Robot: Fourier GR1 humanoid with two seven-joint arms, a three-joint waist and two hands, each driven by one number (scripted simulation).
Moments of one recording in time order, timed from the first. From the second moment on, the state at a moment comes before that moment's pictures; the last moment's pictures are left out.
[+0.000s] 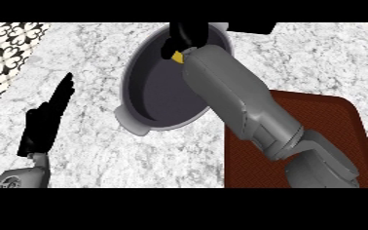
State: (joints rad) left arm -0.08 0.25 0.10 -1.51 -0.15 -0.02 0.13; right arm -1.34 0.00 0.57 -0.47 0.45 -0.53 0.53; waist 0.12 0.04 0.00
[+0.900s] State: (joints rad) left arm -0.07 0.25 0.11 -1.51 -0.15 -0.02 0.12; right arm -1.30 0.00 0.35 -0.57 0.08 -0.78 0.11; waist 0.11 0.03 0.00
